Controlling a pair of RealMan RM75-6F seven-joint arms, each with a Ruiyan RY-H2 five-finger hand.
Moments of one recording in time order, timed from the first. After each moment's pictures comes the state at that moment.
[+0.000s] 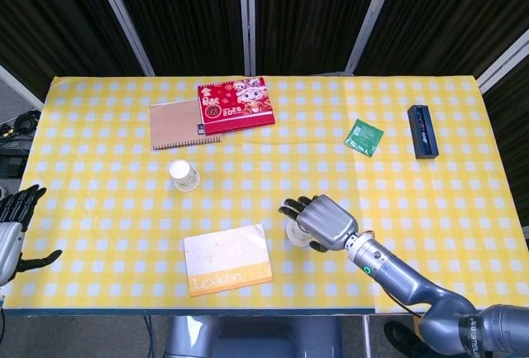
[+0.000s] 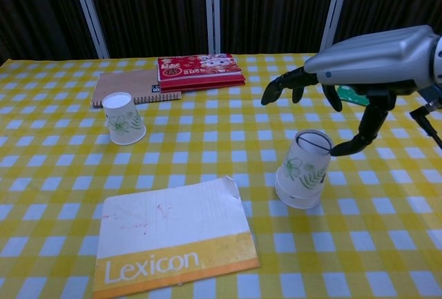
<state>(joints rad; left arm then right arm) -0.10 -1.00 -0.04 -1.81 1.41 1.40 0.02 0.85 -1.11 0.08 -1.96 -1.19 0.79 -0.45</state>
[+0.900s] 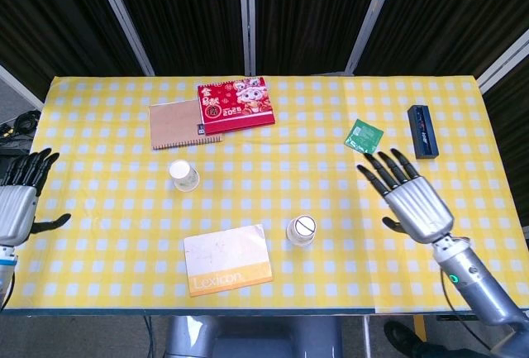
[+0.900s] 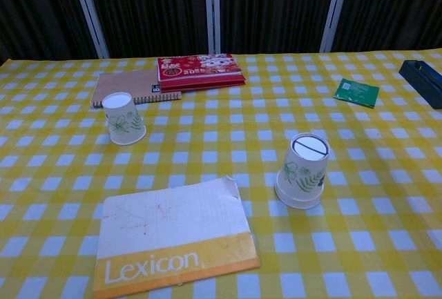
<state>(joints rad) -0.27 -1.08 -0.16 -1.61 1.42 1.32 0.02 0.51 -0.96 -0.01 -1.74 -1.57 1.36 -0.17</state>
